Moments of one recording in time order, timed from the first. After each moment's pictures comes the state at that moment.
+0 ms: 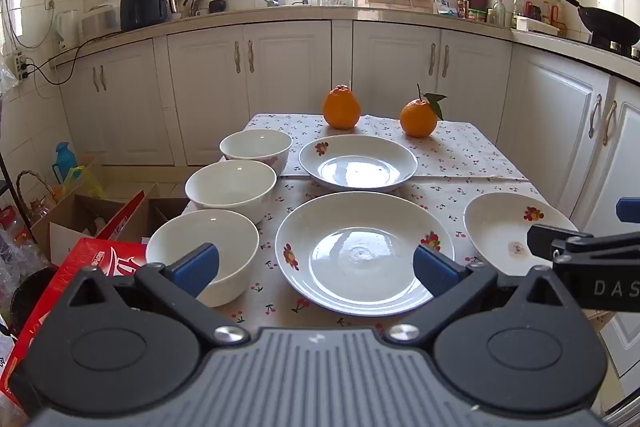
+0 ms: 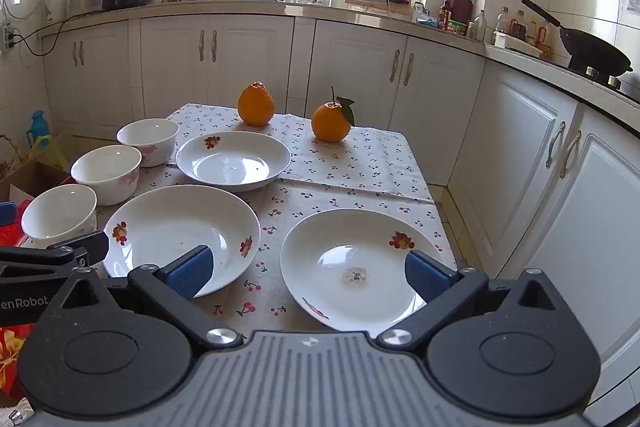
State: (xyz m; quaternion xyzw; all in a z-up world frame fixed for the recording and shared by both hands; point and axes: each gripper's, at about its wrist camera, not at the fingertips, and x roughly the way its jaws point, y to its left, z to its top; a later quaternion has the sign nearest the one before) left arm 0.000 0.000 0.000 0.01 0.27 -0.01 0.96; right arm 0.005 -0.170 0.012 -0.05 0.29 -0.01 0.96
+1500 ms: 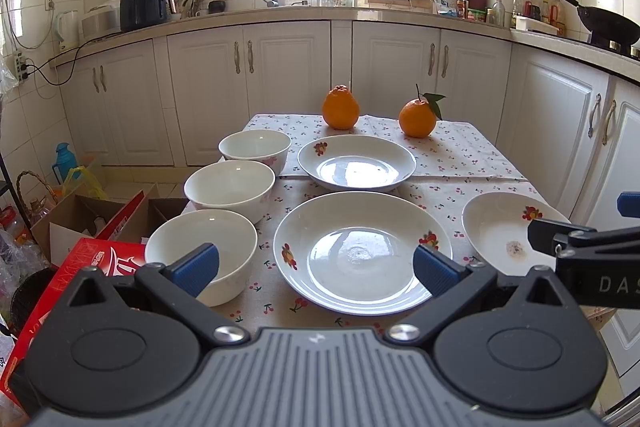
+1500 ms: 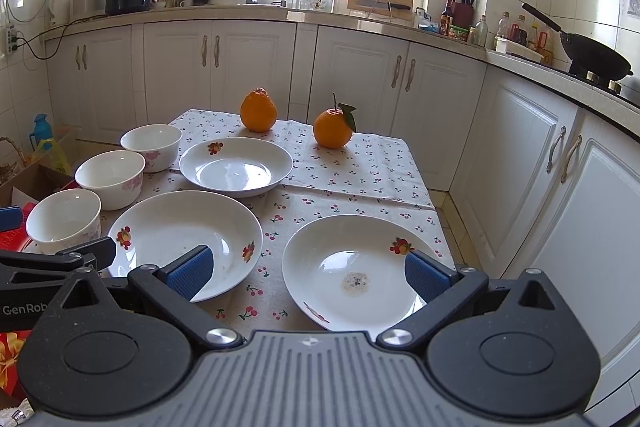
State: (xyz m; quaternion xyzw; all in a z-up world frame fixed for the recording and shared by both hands) left arm -0.001 -0.002 0.000 0.01 0.27 -0.01 0.96; right arm 0.000 -0.169 0.015 -0.05 0.28 -0.01 0.96
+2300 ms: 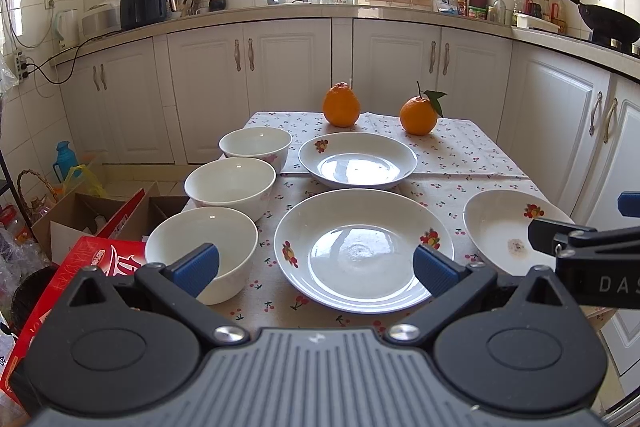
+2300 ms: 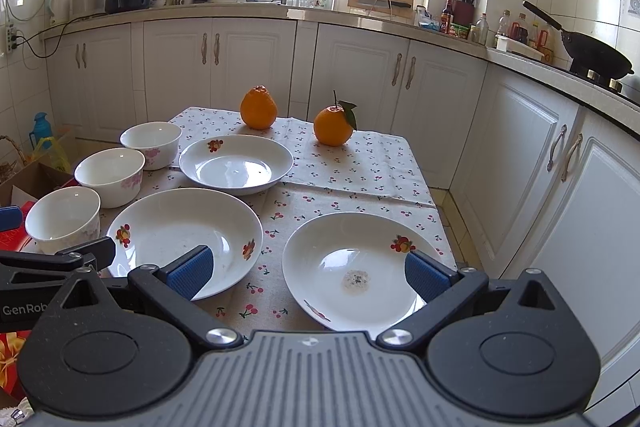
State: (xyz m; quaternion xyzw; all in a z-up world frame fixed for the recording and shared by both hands) left arm 0.000 -0.002 -0.001 0.01 0.27 0.00 0.96; right arm 0.001 -0.170 0.015 -0.05 0.28 -0.01 0.96
